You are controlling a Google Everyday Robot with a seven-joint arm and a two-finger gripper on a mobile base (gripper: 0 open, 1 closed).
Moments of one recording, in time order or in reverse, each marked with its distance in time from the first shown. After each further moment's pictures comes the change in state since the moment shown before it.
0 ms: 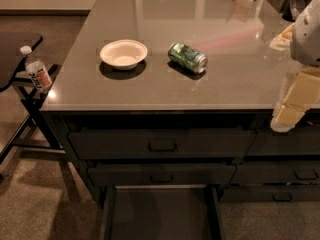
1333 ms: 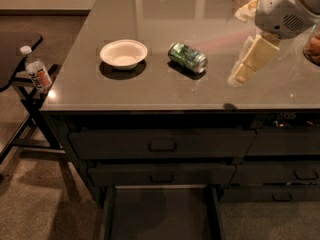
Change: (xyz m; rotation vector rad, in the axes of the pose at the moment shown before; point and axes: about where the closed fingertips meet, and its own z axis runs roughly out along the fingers) arm -0.072 -0.083 0.021 0.059 -0.319 -0.035
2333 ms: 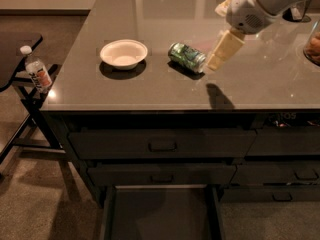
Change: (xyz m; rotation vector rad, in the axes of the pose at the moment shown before) arm -0.018 -0.050 0.052 0.051 -0.039 0.015
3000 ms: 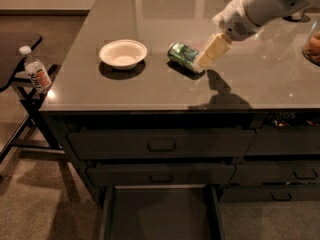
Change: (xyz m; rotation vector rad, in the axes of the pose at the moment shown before) arm 0.011 -0.036 0.054 -0.006 -0.082 0.149
